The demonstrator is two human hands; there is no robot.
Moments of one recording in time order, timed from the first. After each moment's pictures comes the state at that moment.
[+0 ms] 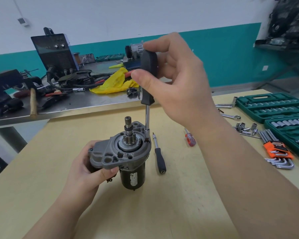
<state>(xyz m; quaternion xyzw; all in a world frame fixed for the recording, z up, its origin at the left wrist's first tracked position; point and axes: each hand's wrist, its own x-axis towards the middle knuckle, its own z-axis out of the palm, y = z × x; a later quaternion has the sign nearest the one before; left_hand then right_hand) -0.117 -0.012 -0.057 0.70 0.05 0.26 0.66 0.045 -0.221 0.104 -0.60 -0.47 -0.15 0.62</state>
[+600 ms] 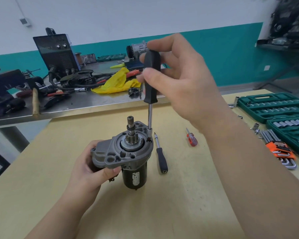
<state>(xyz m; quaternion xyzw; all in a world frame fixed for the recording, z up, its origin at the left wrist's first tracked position) -0.118 -0.013 -0.057 0.70 0.05 0.27 0.67 0.042 -0.230 0.114 -0.60 -0.47 -0.03 0.65</state>
